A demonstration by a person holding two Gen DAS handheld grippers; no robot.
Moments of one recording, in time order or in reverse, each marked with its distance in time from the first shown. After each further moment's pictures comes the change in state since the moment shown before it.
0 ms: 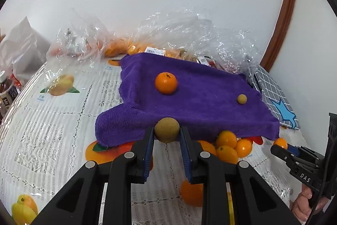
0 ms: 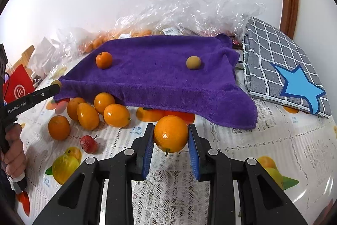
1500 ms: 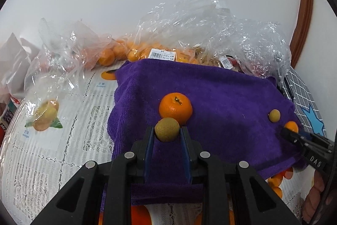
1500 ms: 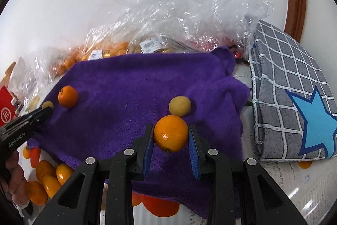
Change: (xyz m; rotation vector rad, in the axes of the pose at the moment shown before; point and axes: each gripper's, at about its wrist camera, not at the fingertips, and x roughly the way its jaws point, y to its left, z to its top) left arm 0.084 -0.011 0.050 0.041 0.053 0.140; right arm 0.086 -0.025 0.077 0.052 0.025 -0.048
